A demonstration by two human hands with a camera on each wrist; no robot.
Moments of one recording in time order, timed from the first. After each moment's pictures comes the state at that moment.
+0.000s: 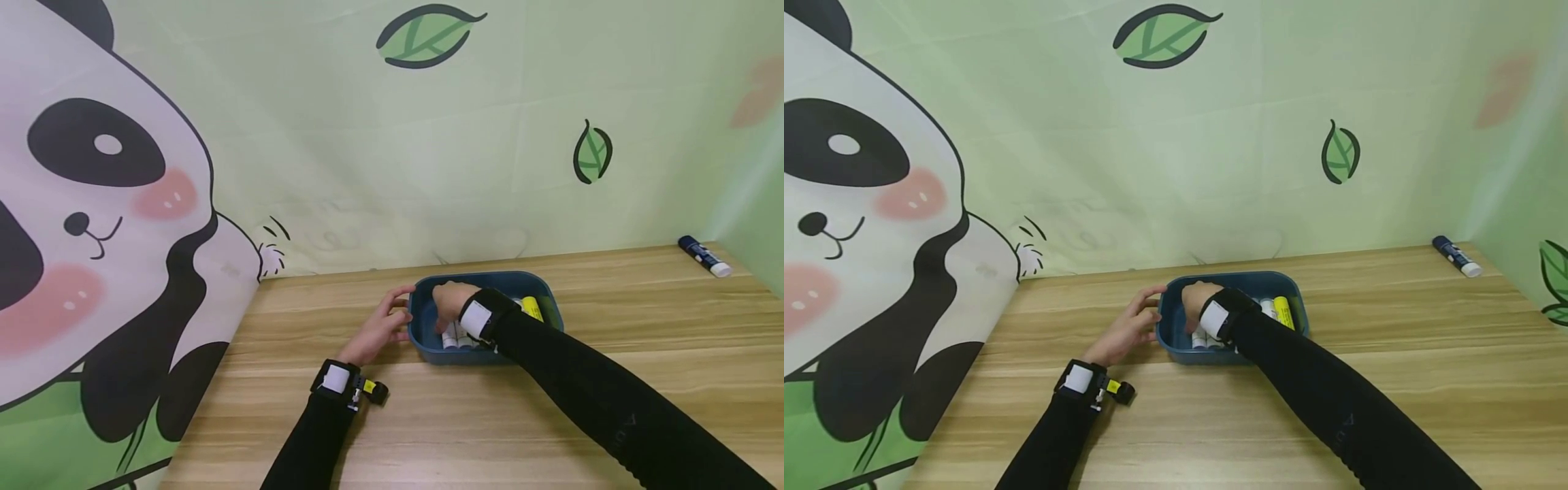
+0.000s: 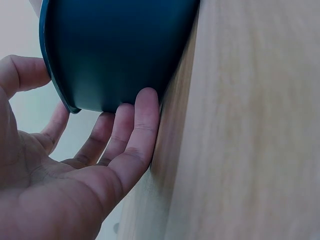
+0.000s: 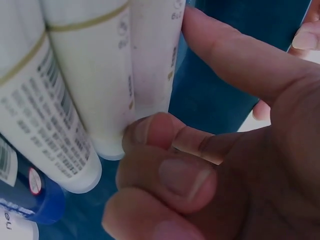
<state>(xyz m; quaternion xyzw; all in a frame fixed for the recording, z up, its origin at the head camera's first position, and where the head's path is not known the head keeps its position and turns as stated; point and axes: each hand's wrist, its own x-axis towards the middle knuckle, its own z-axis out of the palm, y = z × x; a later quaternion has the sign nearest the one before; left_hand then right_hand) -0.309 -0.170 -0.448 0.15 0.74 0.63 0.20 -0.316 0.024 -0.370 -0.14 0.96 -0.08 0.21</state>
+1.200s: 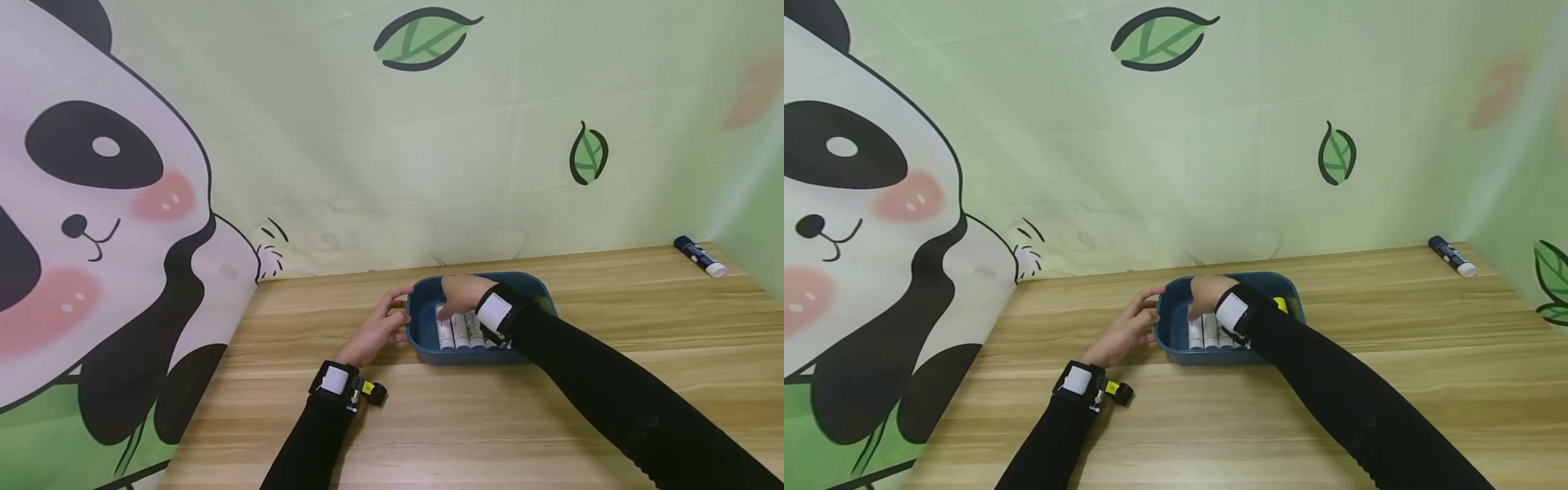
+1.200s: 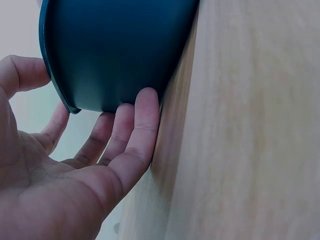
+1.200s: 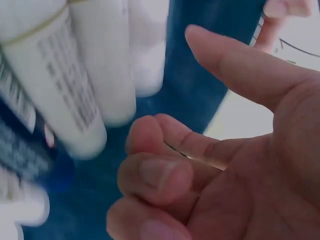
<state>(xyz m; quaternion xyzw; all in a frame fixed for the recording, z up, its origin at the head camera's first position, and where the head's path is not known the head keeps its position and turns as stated) -0.309 -0.167 -0.448 0.14 0.73 0.64 0.19 -0.325 0.052 -0.364 -0.17 0.96 -0.13 0.20</state>
